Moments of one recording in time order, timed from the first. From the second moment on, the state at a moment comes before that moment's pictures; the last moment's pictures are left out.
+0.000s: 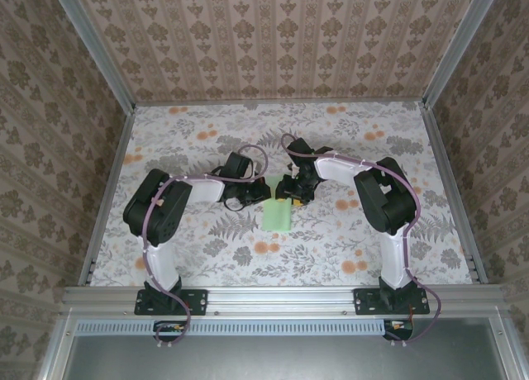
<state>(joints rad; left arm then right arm) -0.58 1.89 0.96 -0.01 0.51 -0.72 0.51 2.07 1.36 -0.67 -0.37 0.65</state>
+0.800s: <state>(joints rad) -0.58 1.91 1.00 -0.08 0.50 -0.69 0.46 1.75 1.16 -0.57 -0.34 0.64</state>
